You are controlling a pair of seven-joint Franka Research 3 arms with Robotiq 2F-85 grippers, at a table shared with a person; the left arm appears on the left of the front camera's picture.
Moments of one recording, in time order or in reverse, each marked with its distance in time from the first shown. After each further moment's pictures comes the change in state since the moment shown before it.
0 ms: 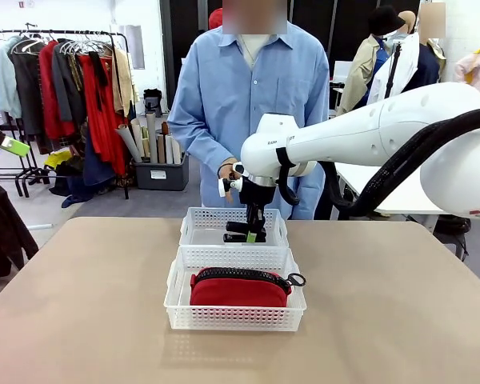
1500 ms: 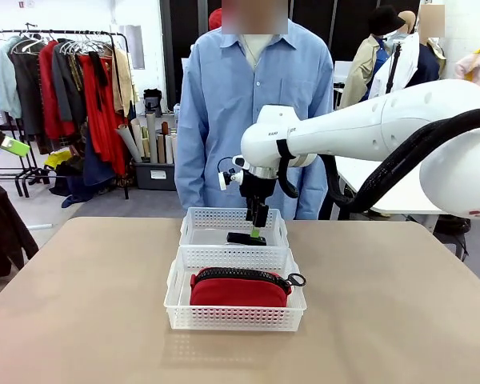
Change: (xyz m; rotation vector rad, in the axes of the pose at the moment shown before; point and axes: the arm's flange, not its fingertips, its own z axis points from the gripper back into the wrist) left arm 0.000 0.000 0.000 0.000 0.000 0.000; right arm 0.003 -0.003 0.024 0.009 0.010 0.034
